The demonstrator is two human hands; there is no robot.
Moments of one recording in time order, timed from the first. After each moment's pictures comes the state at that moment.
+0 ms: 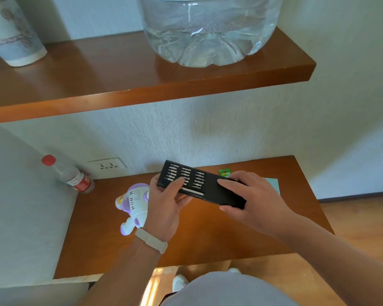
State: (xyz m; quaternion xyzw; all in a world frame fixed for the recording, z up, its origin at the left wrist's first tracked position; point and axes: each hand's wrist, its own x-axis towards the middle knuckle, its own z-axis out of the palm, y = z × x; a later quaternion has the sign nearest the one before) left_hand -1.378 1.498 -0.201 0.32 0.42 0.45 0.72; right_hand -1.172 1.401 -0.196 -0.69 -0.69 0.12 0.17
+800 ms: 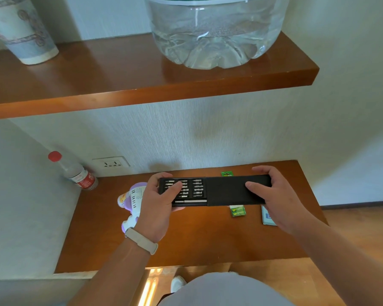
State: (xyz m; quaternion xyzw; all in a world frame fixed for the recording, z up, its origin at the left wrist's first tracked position) left_hand -1.399 1.502 -0.207 0.43 0.51 0.40 0.63; right_hand -1.145 1.402 -0.206 -0.68 -0.32 0.44 0.50
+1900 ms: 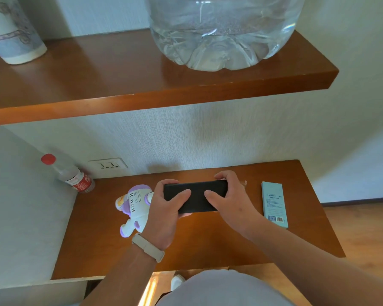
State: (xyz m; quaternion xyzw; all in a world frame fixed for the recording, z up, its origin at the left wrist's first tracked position) left_hand -1.384 1.498 -0.216 0.44 0.51 0.38 0.63; right_hand -1.220 1.444 -0.212 -0.70 -0.41 0.41 0.41
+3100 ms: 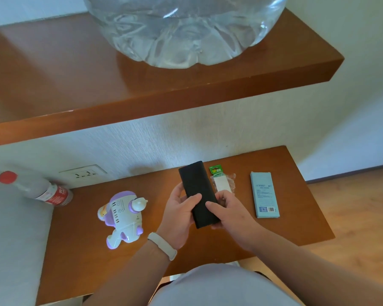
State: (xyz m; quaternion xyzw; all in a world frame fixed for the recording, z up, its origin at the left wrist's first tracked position) left_hand -1.335 1.509 -0.256 0.38 0.47 0.26 0.75; right_hand -1.207 1.433 -0.263 -0.66 -0.24 0.56 0.45
